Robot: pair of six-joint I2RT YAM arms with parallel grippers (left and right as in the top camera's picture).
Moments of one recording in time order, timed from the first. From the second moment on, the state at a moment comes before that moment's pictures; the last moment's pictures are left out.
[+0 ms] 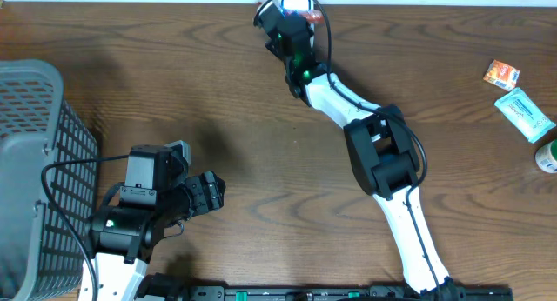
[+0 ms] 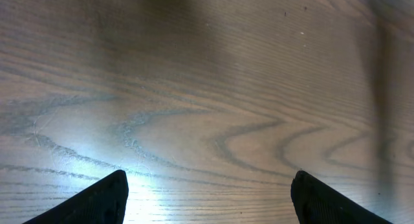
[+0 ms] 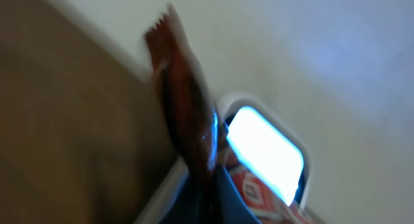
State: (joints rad) left arm -0.15 0.88 0.78 -0.98 0.25 -0.44; right arm 0.48 2.57 1.98 0.25 0.28 -0.51
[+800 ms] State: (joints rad) left arm -0.15 0.88 0.78 -0.98 0.25 -0.44; right arm -0.07 2.01 1.97 -0.82 0.39 -0.41
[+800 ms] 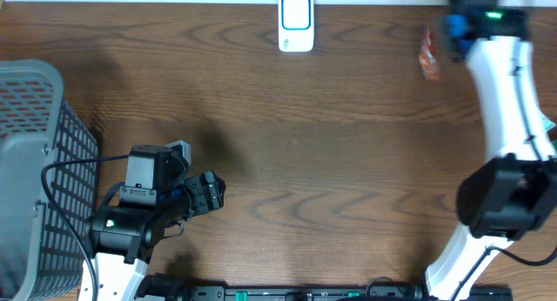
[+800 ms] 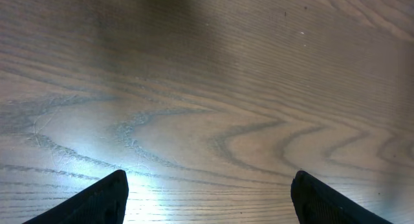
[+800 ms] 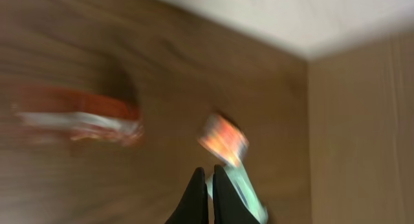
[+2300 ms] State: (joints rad) left arm -0.15 0.88 0.78 -0.98 0.25 -0.44; right arm -0.22 0.65 1.89 -0.77 -0.53 -0.20
